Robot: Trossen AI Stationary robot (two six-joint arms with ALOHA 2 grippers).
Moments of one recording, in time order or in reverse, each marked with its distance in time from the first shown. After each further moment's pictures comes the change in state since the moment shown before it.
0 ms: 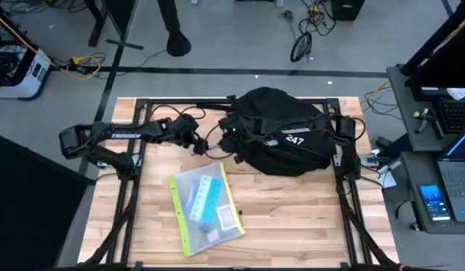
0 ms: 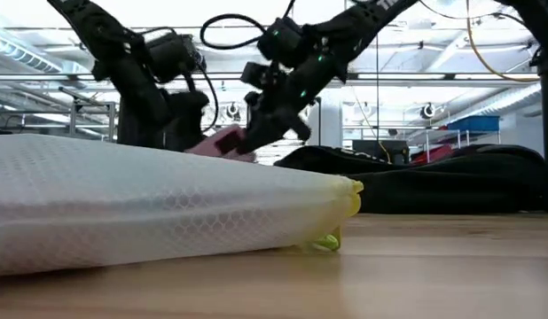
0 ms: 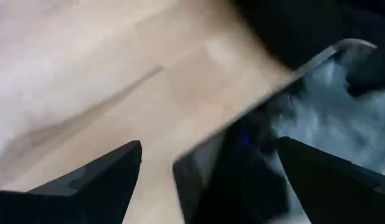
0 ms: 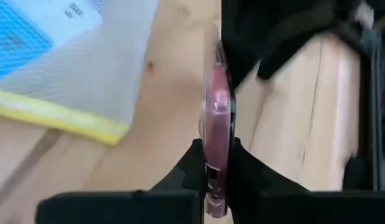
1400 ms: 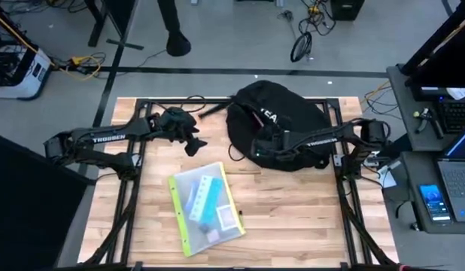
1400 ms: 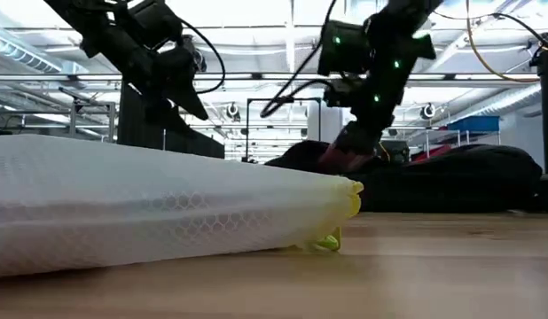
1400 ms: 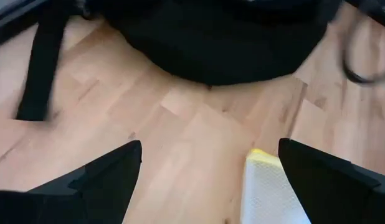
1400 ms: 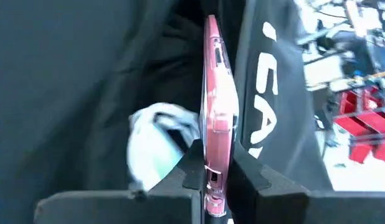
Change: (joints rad) left arm 0.008 -0.178 0.041 -0.039 0.042 0.347; right arm 0.139 -0.266 -0.364 -0.430 1.022 1.026
